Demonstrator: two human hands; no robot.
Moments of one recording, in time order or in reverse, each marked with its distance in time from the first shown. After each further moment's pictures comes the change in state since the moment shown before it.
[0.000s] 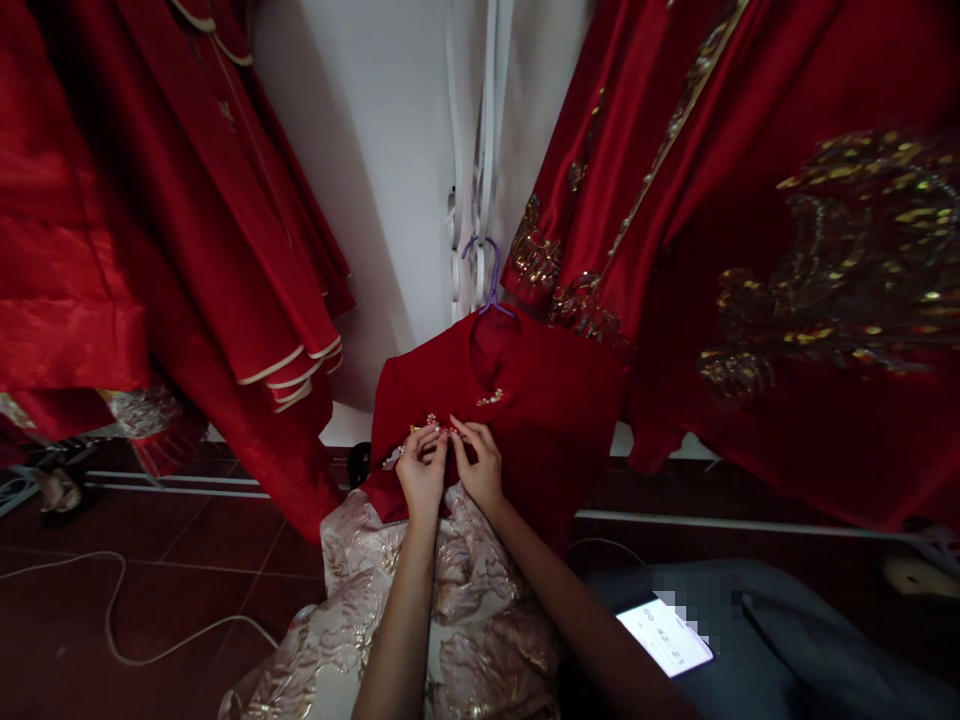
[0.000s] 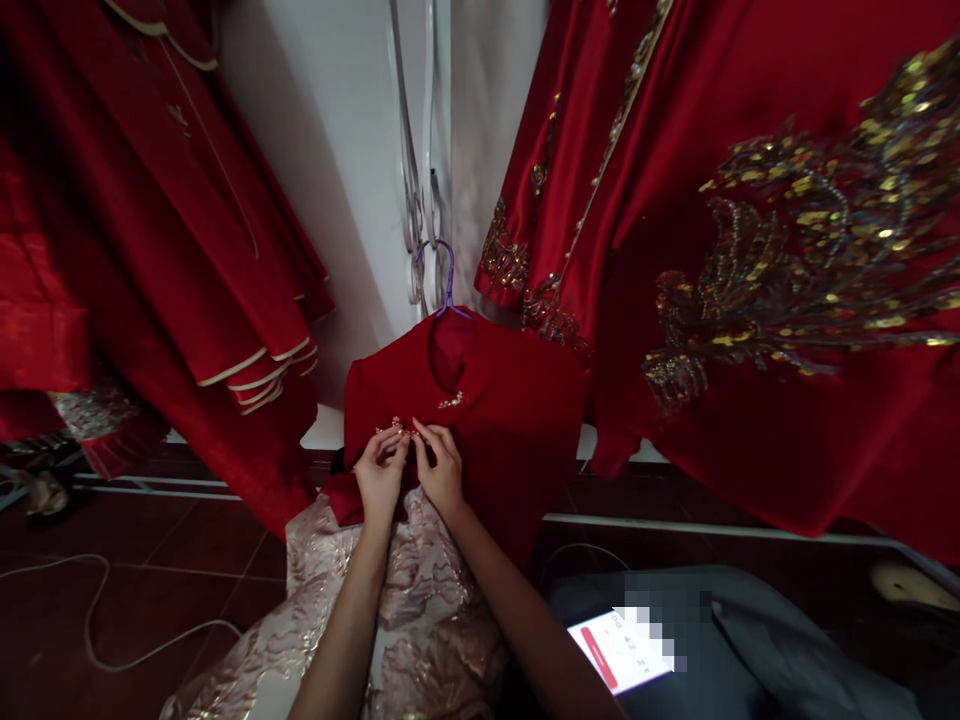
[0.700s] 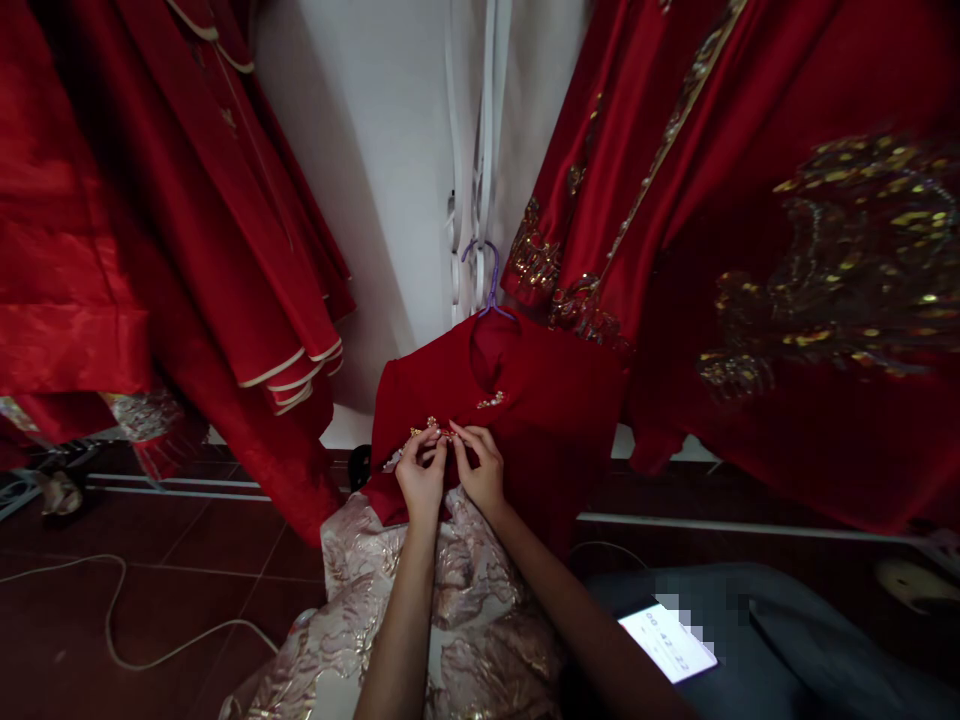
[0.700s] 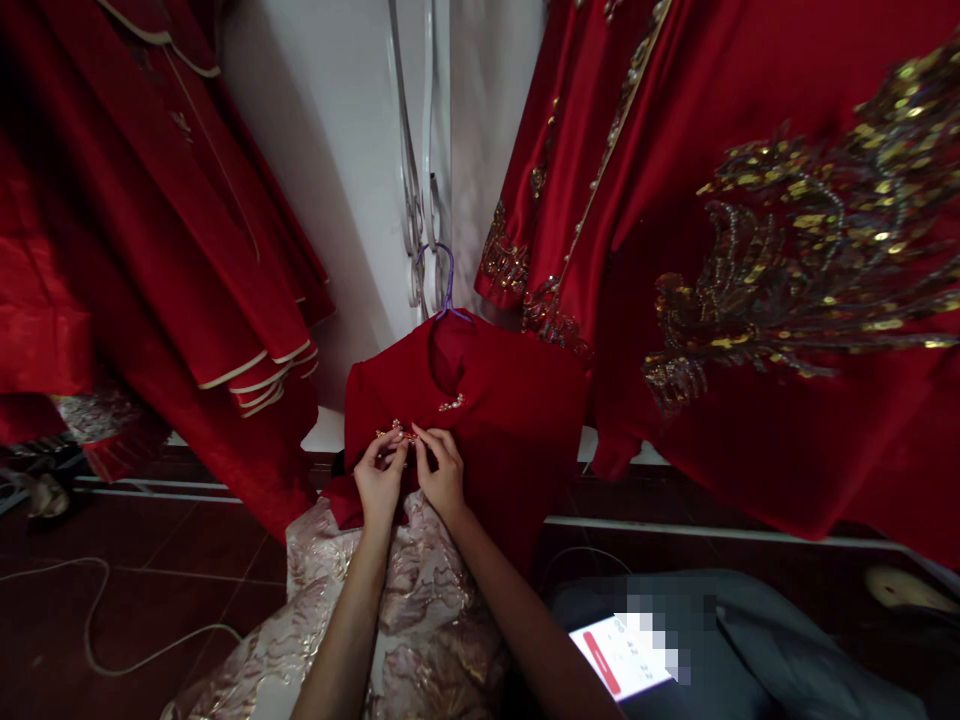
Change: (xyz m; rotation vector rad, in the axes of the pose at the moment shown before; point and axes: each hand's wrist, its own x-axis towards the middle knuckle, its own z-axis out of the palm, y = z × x) left_hand 0.001 -0.005 -0.002 0.009 0.021 0.012; right_hand -0.002 0.000 -0.001 0.002 0.020 -0.017
